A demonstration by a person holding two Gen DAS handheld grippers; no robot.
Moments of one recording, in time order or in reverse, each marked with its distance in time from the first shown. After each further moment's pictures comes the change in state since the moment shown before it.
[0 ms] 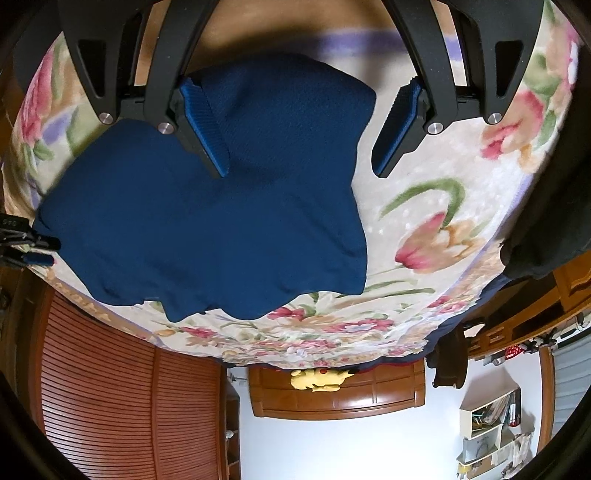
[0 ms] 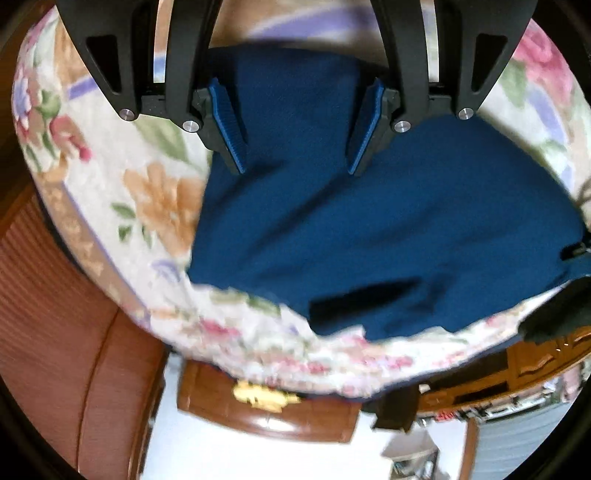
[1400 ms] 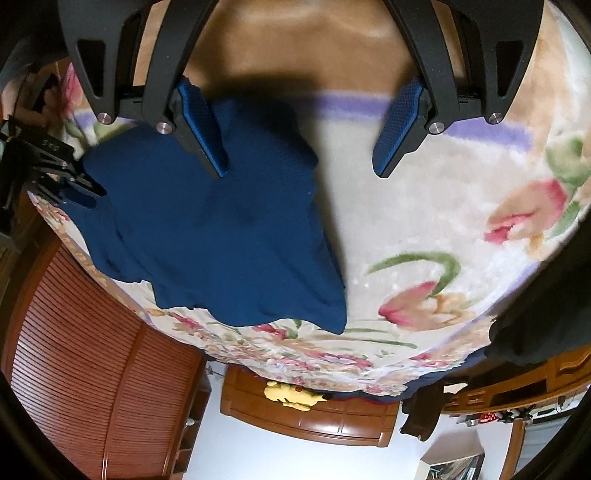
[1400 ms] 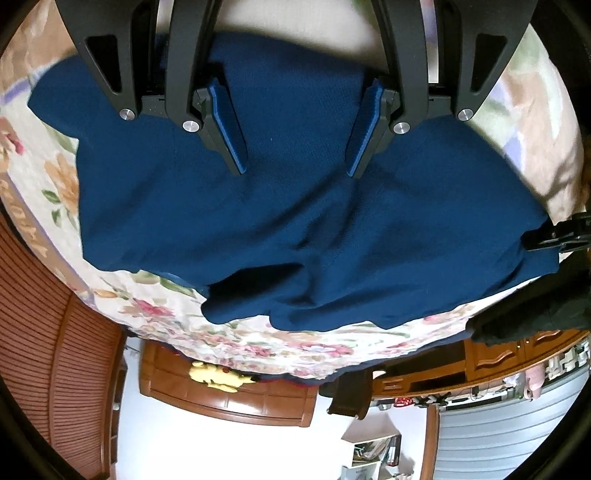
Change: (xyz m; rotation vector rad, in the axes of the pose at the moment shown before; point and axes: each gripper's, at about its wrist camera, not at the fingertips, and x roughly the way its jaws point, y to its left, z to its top) left arm -0.006 0.023 -0.028 -0.244 0.061 -0.072; right arm 0.001 0.084 -0.007 -0.006 -0.059 0.153
